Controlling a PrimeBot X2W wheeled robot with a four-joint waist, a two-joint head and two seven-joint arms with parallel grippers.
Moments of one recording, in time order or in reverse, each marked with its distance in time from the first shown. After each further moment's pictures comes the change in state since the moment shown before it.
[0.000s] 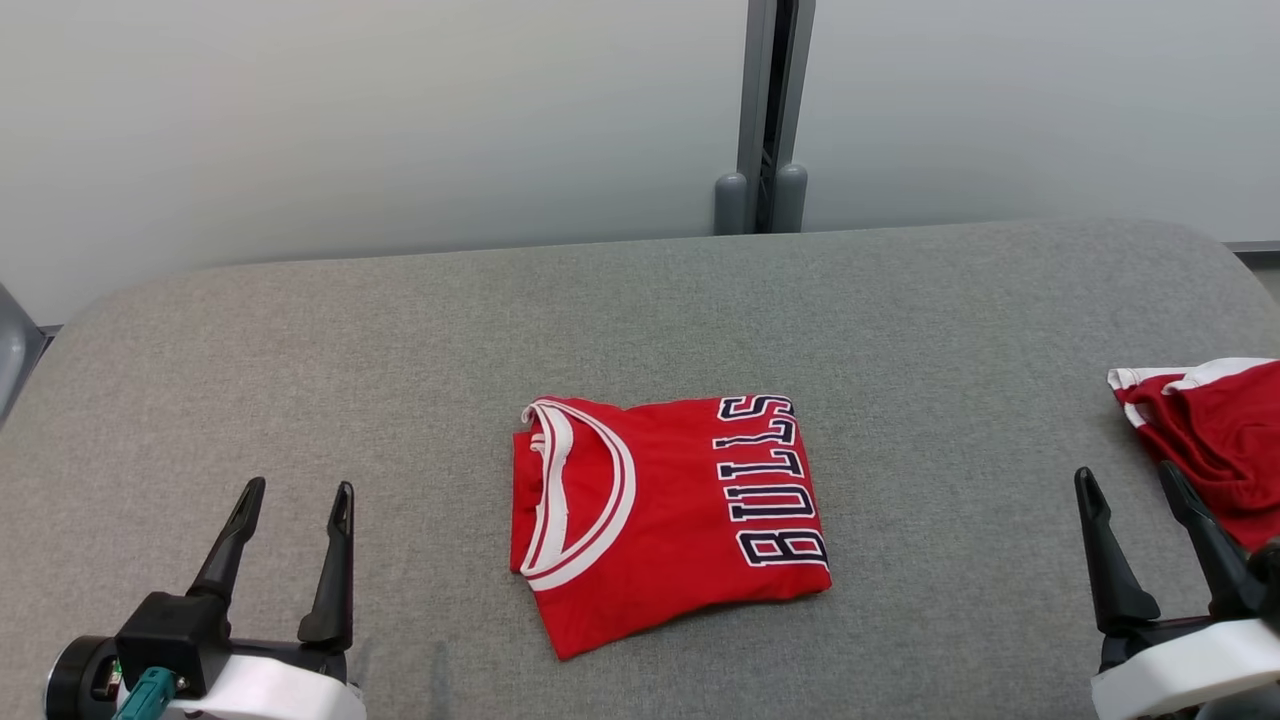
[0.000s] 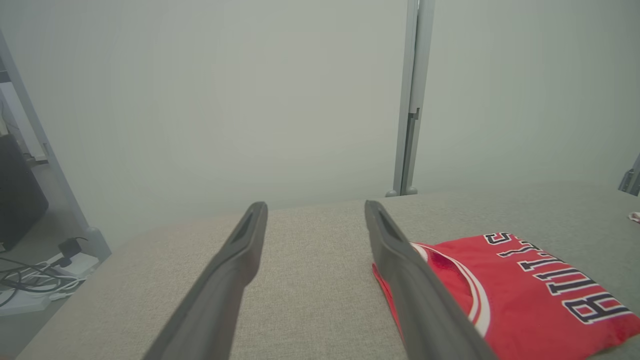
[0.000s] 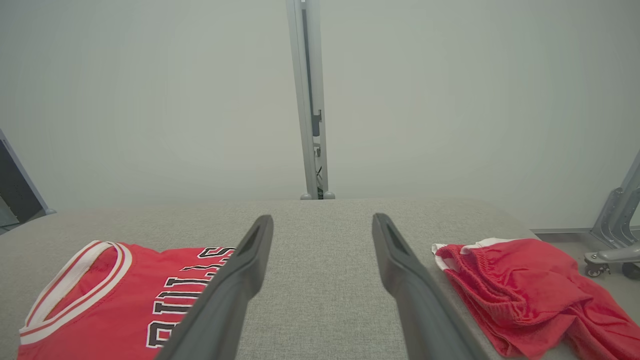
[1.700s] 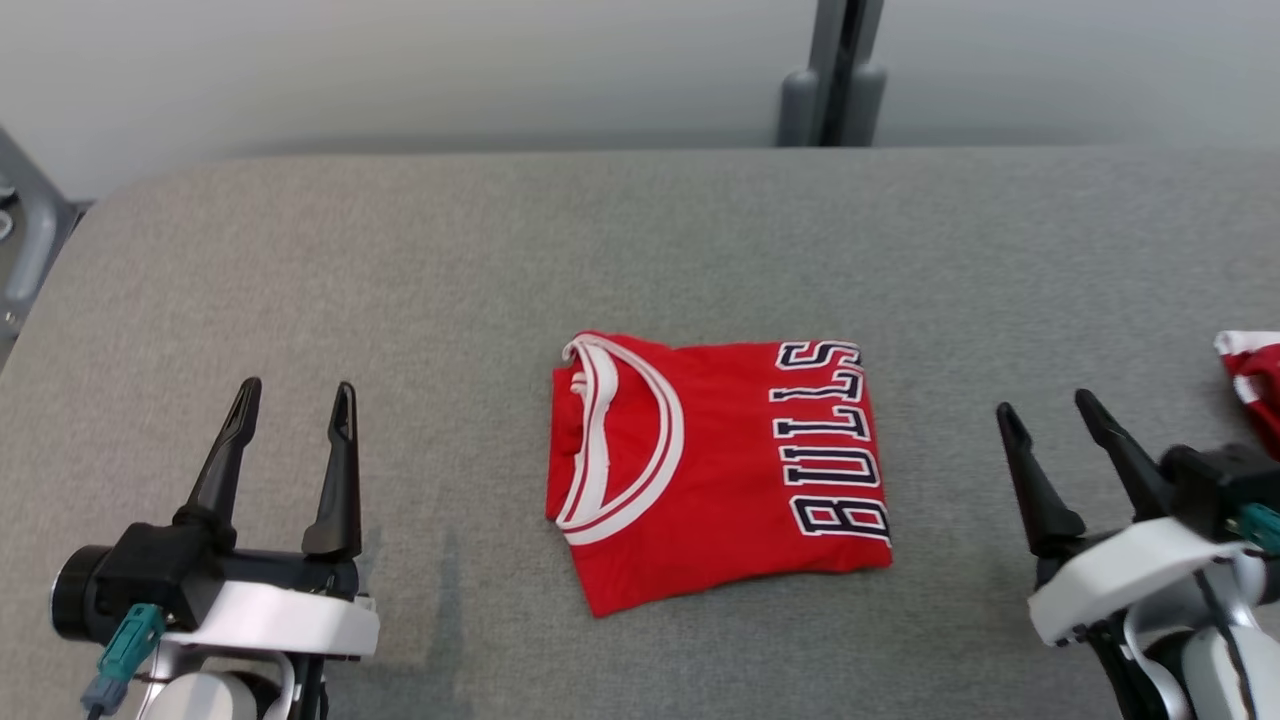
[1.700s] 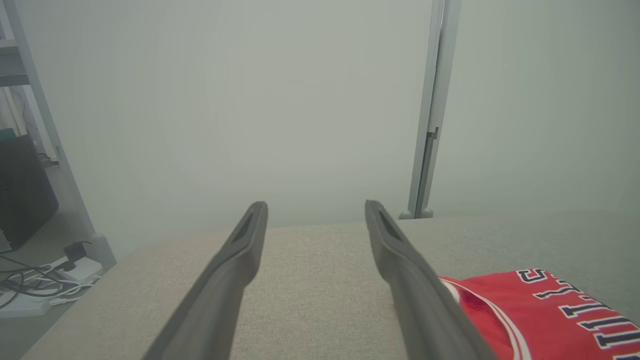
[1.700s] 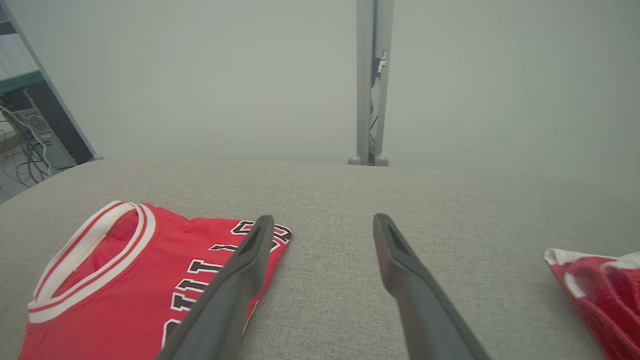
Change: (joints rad) left arm -0.129 0.000 -0.033 0.003 -0.044 0.020 -0.067; right arm -0.193 -0.037 0.118 0.140 0.020 0.000 0.049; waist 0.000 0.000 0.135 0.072
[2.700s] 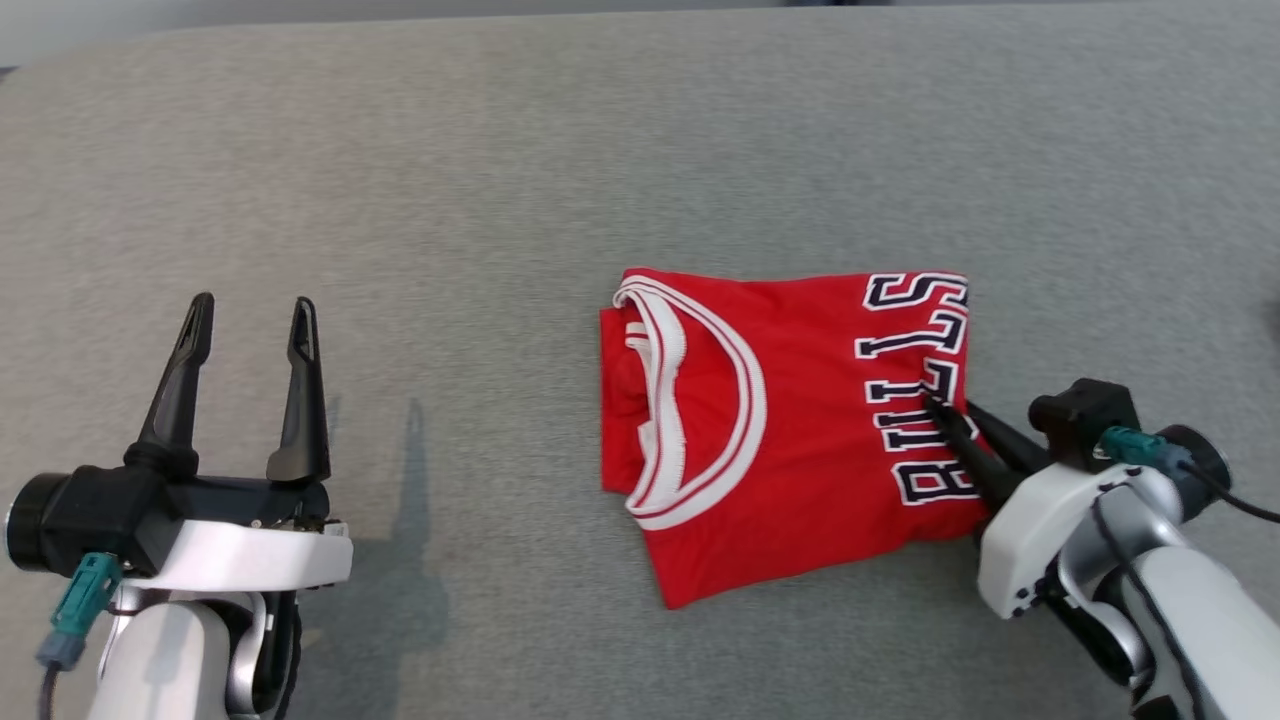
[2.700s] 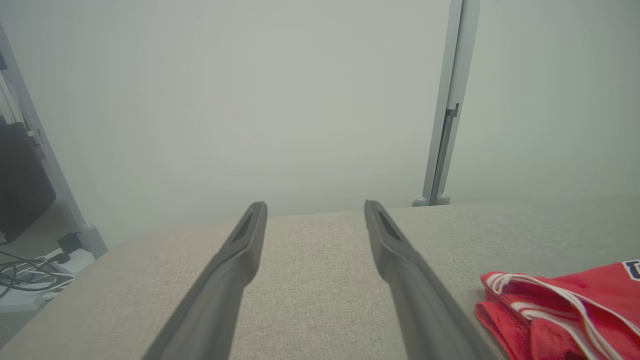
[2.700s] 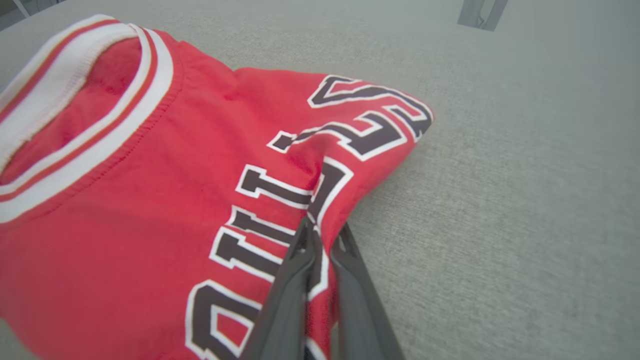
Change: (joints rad) left arm -0.126 0.001 0.028 0.046 0.008 -0.007 -0.067; right arm -0.232 -0.151 0.342 0.195 0.084 0.000 0.088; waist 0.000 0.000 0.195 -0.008
